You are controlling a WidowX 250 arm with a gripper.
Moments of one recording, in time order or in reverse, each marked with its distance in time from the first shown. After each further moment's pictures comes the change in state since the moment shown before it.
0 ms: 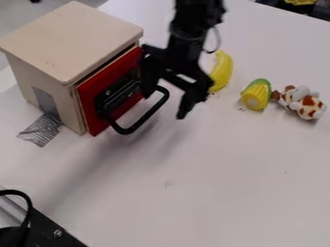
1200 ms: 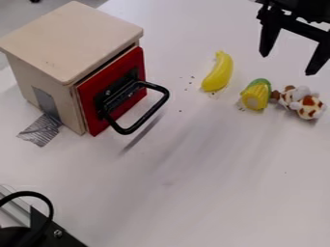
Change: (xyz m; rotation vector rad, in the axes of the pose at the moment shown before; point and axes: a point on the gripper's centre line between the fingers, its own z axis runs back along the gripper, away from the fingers) arm 0.073 -0.124 0.095 -0.056 -0.079 0.003
